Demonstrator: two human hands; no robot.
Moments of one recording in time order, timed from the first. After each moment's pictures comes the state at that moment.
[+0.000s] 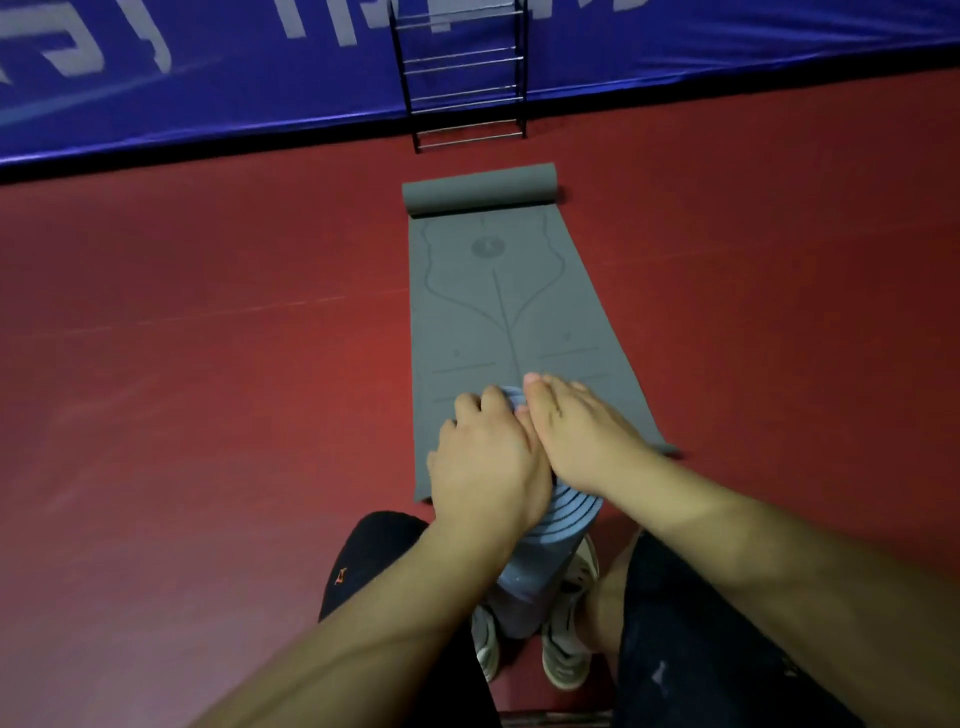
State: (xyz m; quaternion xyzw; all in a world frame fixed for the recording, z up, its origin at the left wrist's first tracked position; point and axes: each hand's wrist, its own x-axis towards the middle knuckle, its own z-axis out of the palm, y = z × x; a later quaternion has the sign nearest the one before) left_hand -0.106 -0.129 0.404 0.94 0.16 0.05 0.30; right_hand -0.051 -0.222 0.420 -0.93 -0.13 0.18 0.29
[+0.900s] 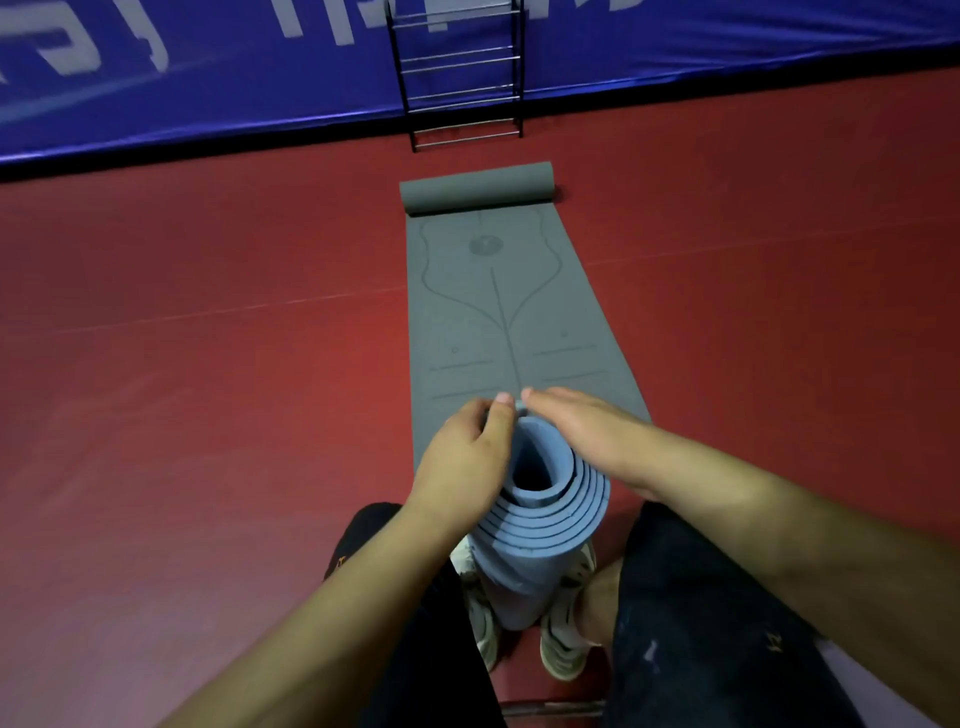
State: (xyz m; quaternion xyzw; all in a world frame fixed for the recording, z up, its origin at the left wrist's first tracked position) left_hand -0.115 -0.105 0.404 0.84 0.16 -0.03 0.51; right_hand -0.048 -0.242 0.410 -0.82 -0.08 0.31 0.48
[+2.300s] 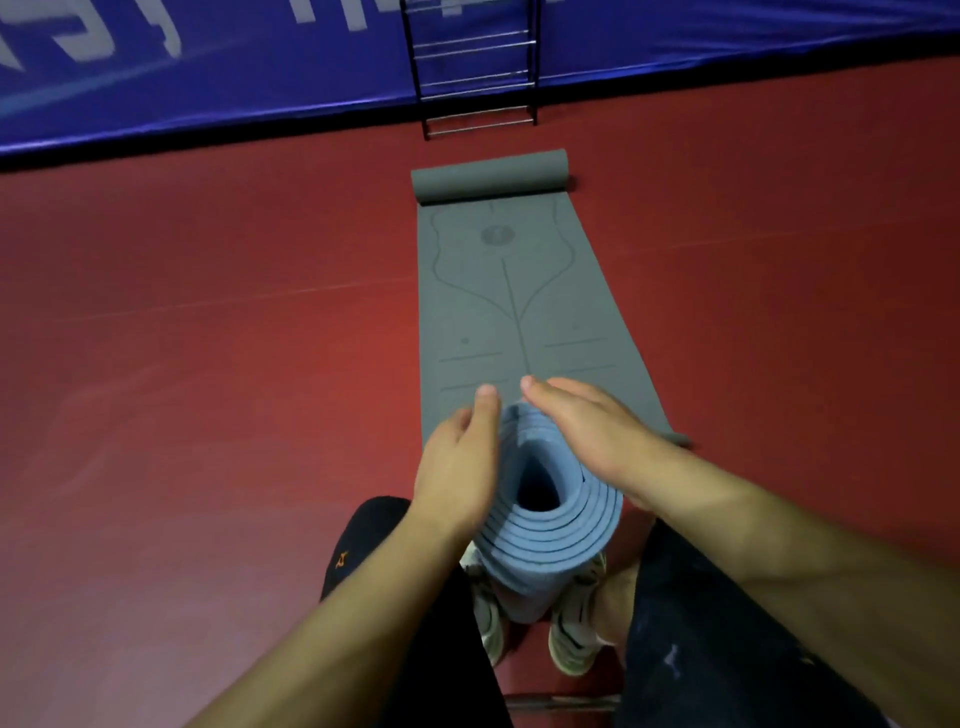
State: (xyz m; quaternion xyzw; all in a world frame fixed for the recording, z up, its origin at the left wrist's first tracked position) left_hand -0.125 -0.102 0.397 0.79 0.22 0.02 0.57; right_hand -0.059 -0.228 0.399 -0.82 -0.08 0.25 0.51
